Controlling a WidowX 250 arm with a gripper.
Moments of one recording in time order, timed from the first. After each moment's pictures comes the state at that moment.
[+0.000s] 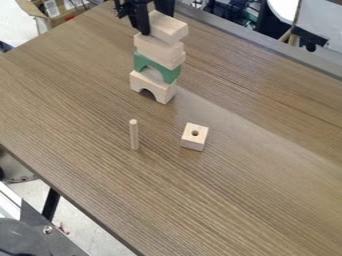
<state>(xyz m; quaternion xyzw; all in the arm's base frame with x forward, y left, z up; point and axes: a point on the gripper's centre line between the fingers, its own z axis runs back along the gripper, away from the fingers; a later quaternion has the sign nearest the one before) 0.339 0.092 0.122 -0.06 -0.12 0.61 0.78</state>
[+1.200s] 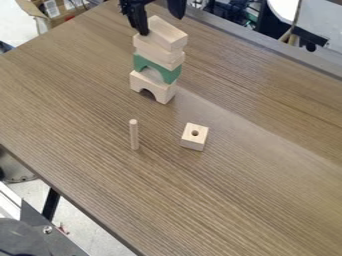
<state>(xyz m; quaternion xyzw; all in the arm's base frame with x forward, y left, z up) 0.344 0.092 0.128 -0.06 -0.11 0.58 0.80</state>
